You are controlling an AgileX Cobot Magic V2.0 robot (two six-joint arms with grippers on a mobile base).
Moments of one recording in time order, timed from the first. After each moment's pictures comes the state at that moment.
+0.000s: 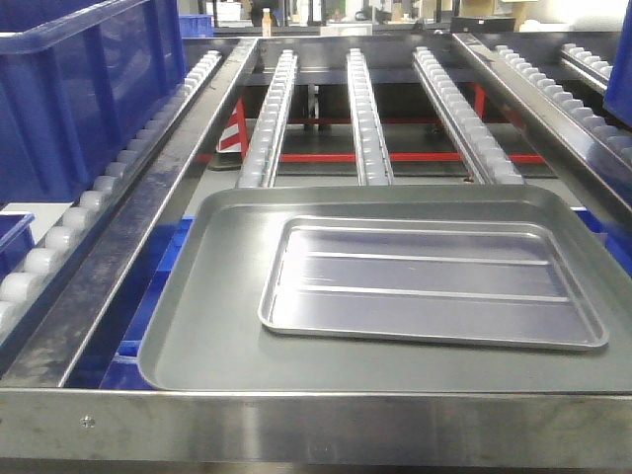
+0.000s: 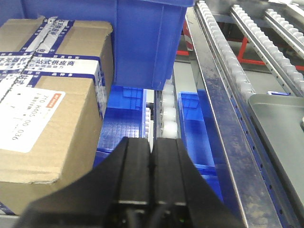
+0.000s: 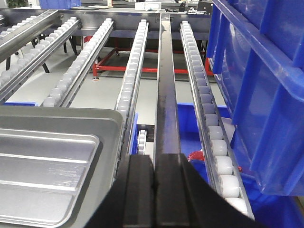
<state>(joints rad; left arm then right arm) -0.10 -0.01 0.03 -0.05 0.14 -0.06 -0.02 -0.01 0.03 -0.08 0.09 0.11</state>
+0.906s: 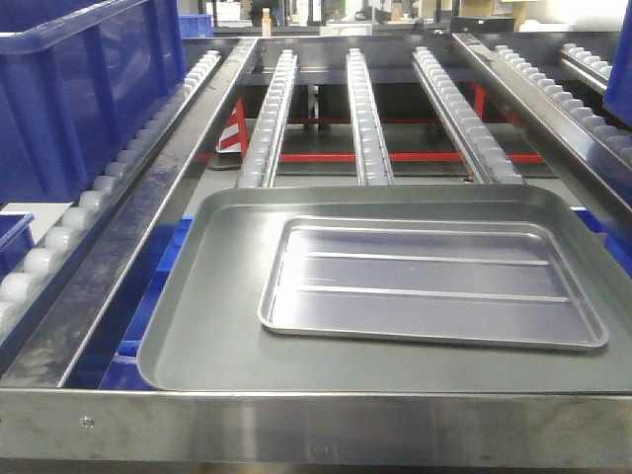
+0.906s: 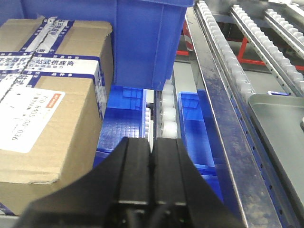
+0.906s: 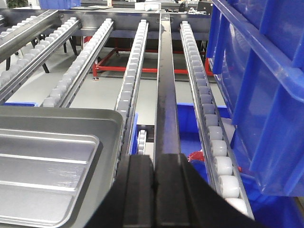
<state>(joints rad) -0.10 -0.01 0.03 -0.05 0.14 -0.06 -0.02 -0.01 0.03 -0.08 0.08 0.11</state>
